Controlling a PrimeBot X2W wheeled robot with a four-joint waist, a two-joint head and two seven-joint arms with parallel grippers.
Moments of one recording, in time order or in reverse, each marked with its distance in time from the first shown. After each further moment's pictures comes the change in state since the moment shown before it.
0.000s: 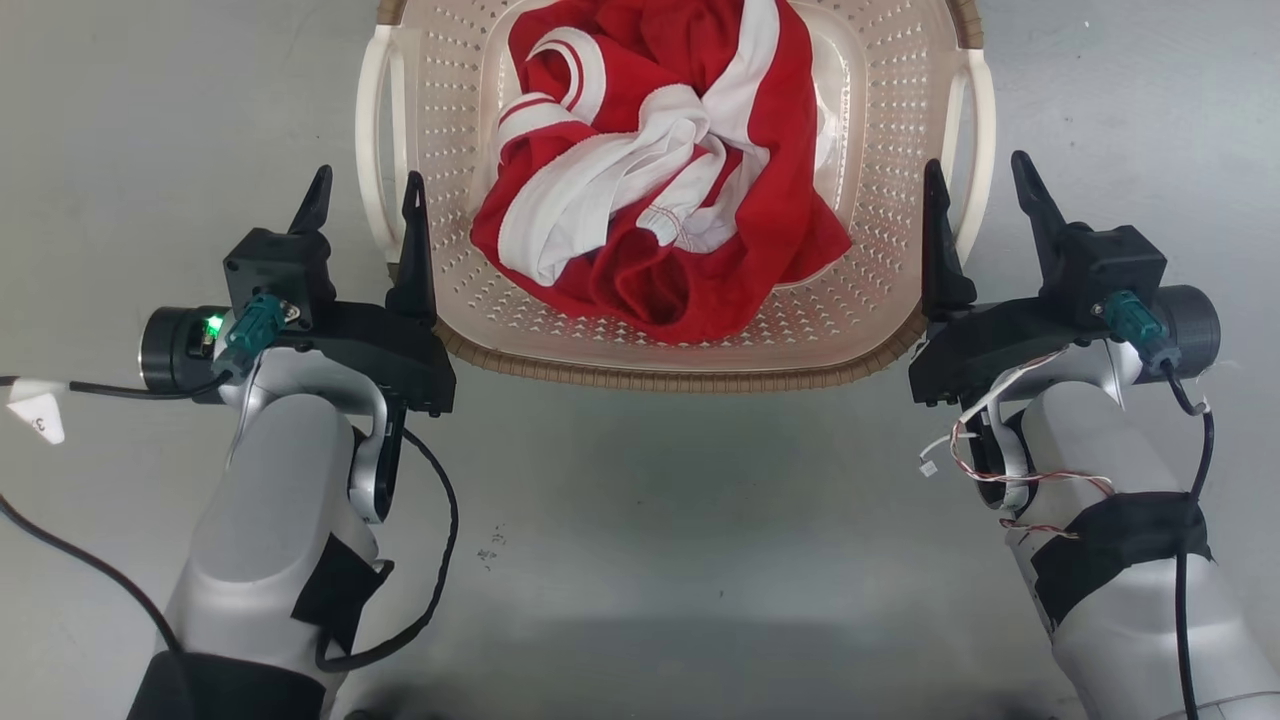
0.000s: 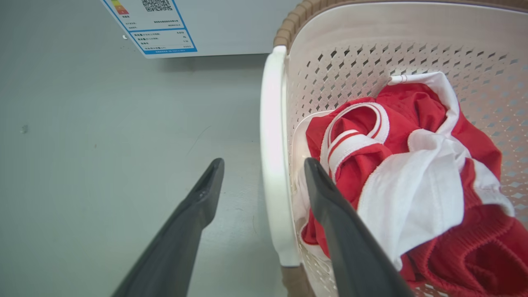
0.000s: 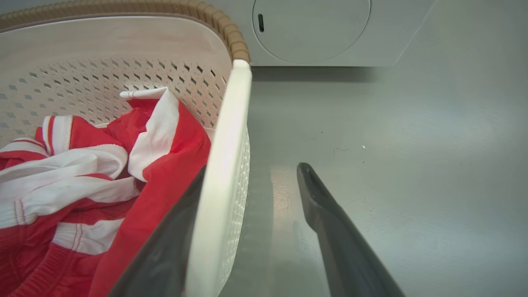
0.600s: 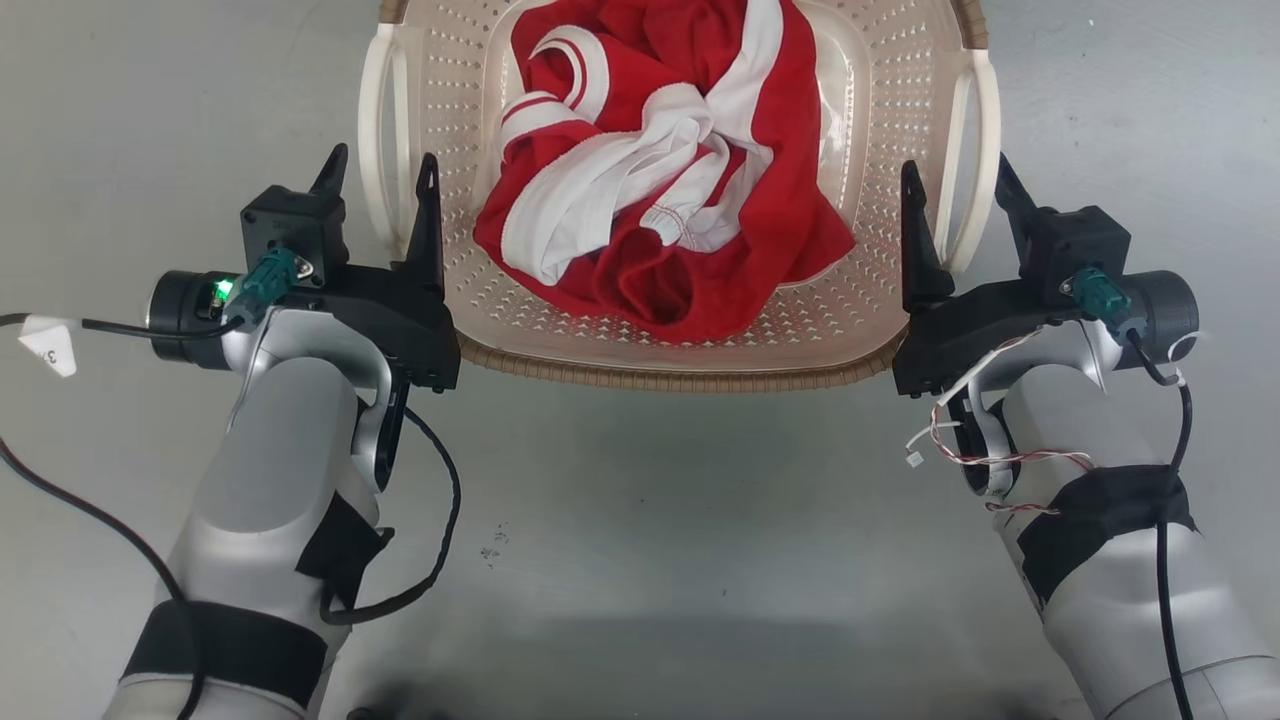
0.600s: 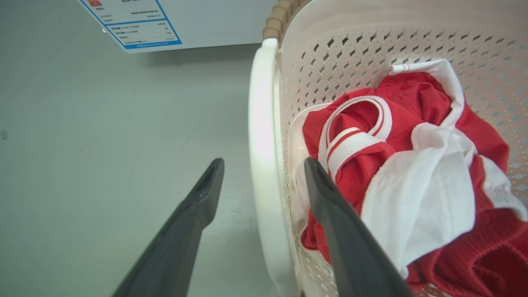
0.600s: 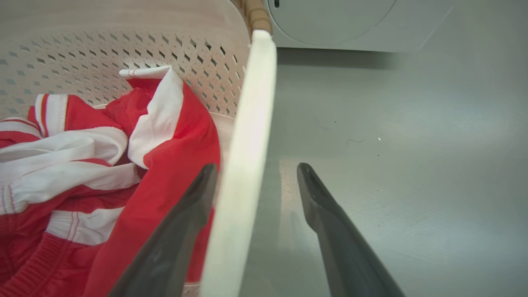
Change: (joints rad) left arm -0.108 -0.007 -0.027 0.154 0.000 -0.035 0.003; right arm -0.072 0.003 0.063 0.124 0.022 -0.009 0.000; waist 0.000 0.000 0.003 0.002
